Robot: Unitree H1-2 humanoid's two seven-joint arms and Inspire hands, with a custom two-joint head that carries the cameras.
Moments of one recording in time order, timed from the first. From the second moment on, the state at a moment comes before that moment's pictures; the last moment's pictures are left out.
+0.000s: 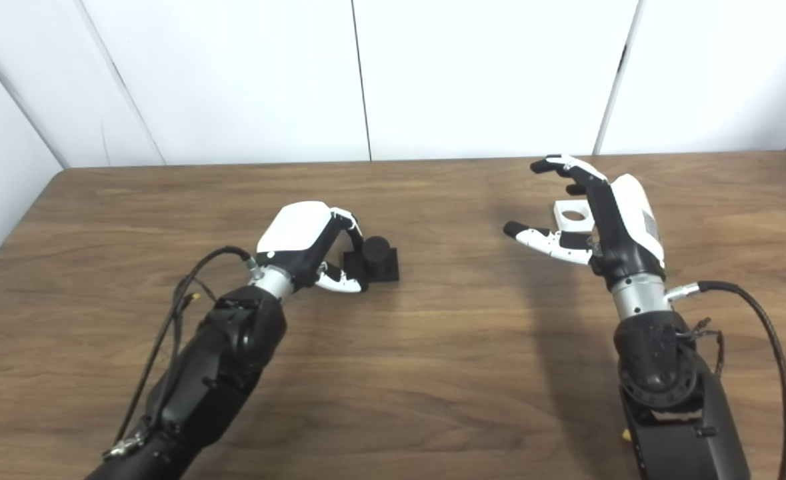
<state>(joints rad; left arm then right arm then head) -0.42 0.24 -0.38 0.06 0.86 0.28 -0.25 -0.29 -0.25 0.04 -0.15 -0.50 0.12 0.00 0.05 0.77</state>
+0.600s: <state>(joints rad) -0.41 0.30 -0.38 0.06 0.71 0.15 -0.25 -0.30 -0.26 0.04 -0.16 -0.50 0.15 0.01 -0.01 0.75</state>
